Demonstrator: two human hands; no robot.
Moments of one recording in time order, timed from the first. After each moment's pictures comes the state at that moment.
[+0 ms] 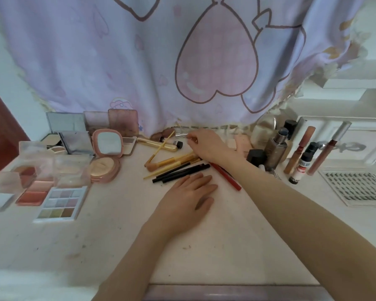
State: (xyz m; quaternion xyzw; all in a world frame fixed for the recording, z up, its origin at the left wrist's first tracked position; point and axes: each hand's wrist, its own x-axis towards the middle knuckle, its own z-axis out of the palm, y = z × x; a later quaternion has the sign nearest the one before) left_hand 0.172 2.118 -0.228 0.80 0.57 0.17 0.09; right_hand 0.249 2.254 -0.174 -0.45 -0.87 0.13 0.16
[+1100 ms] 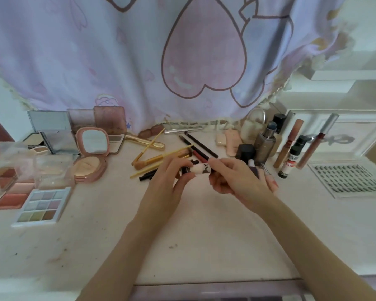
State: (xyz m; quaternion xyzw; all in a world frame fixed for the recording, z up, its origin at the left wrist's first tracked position) left_hand 0.166 2.123 -0.226 0.70 0.52 0.49 0.05; right_hand 0.326 2.167 -0.180 -0.47 -0.58 0.59 0.31
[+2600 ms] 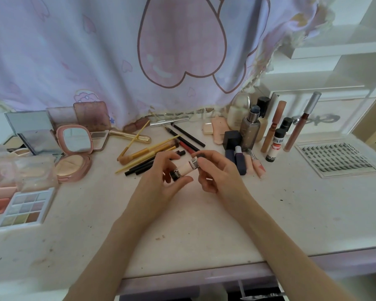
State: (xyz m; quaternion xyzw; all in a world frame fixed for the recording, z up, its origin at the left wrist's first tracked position) left_hand 0.181 2.112 -0.217 0.67 0.57 0.44 0.18; right_hand 0.333 2.144 -0.203 -0.36 -0.53 0.62 0.45
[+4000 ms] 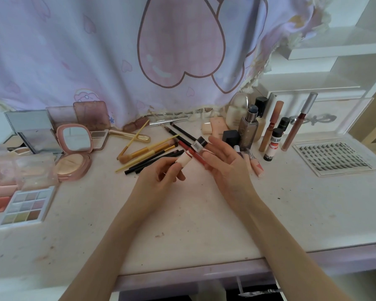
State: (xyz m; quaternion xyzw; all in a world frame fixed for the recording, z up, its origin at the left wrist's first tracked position) left_hand 0.179 2.115 -0.213 0.64 0.56 0.45 0.27; right_hand 0.337 2.156 -0.209 -0.35 -0.45 0.62 0.54
